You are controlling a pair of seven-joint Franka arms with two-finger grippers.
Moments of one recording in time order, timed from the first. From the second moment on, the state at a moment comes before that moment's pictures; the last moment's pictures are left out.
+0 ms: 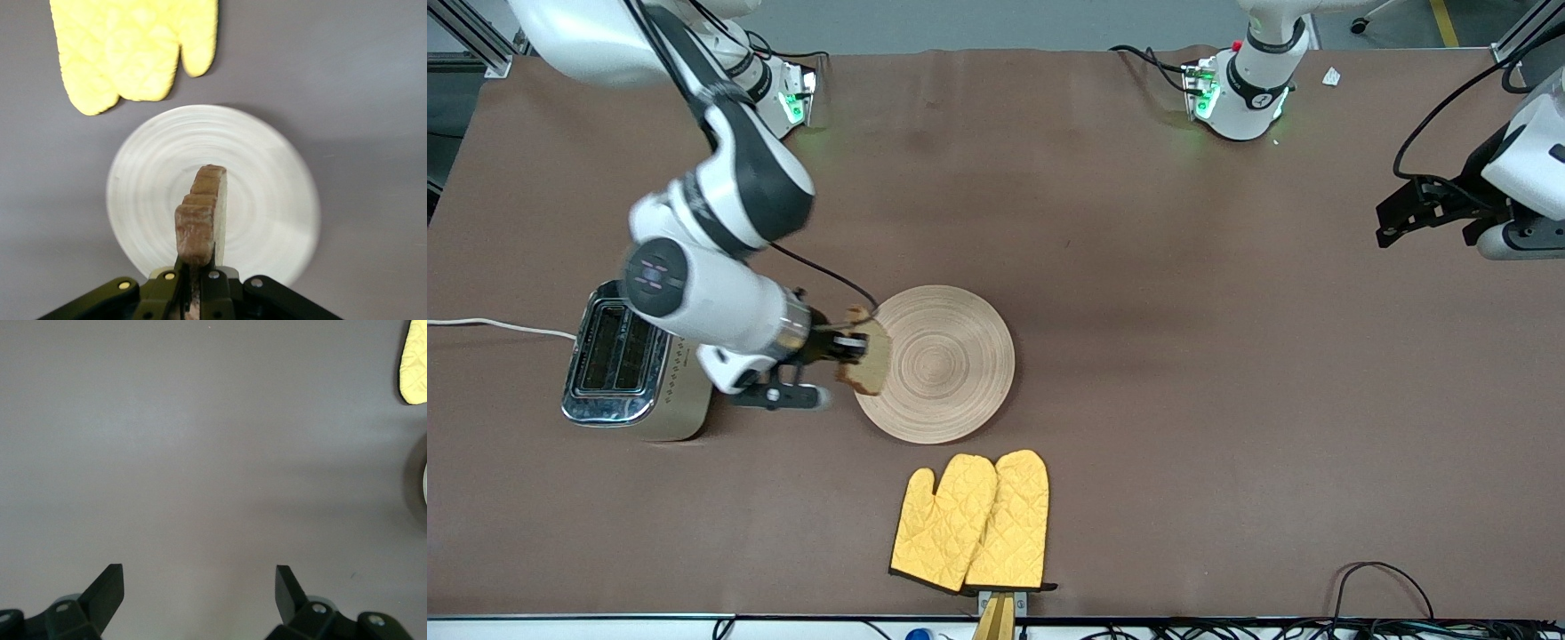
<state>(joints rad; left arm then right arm) 0.07 0.06 -0.22 -1.44 0.04 1.51 -0.13 0.11 0.58 0.41 -1.41 0.06 2.02 0.57</state>
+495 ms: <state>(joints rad) 0.07 0.09 -0.22 -1.44 0.04 1.52 -0.13 0.15 0.69 0.46 -1.42 0.06 2.23 0.75</state>
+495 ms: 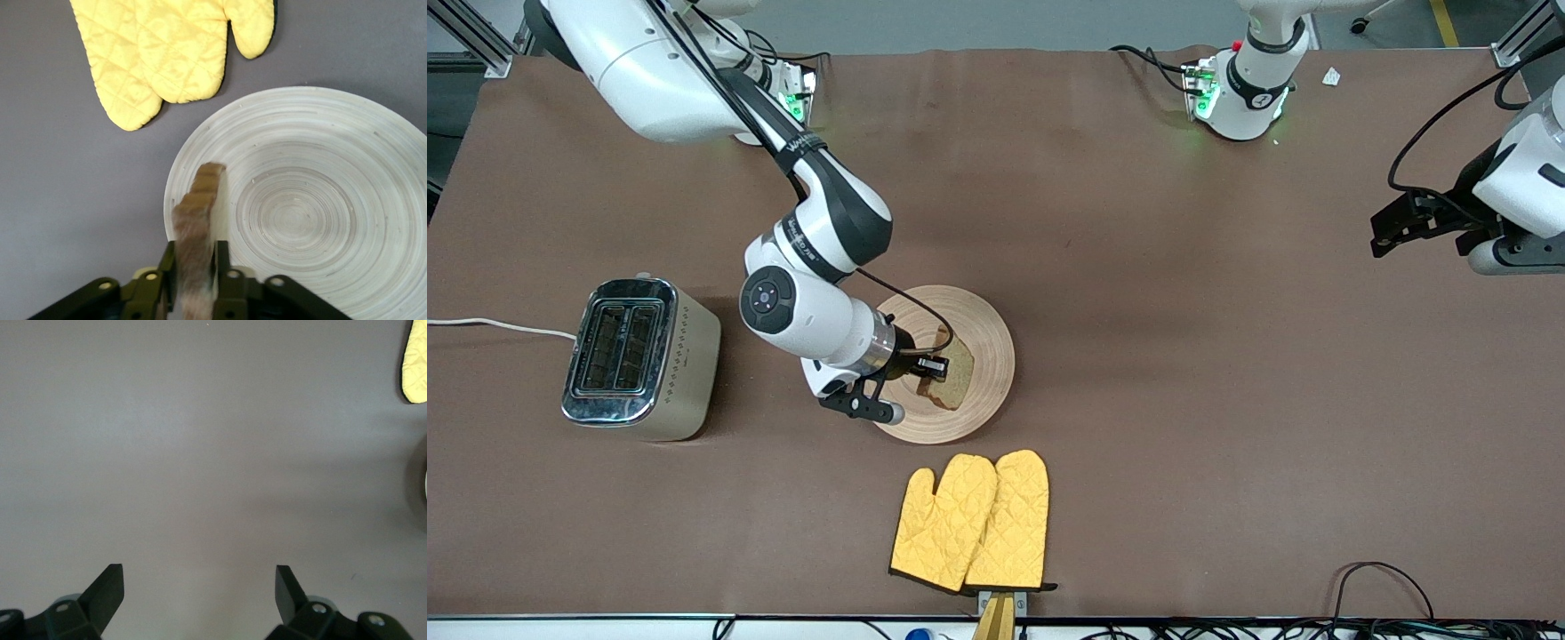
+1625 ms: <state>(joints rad) -0.04 0.47 -0.28 -1.45 -0.53 1.80 -0.08 0.06 0.36 0.01 -1.40 -0.03 1.82 0.12</state>
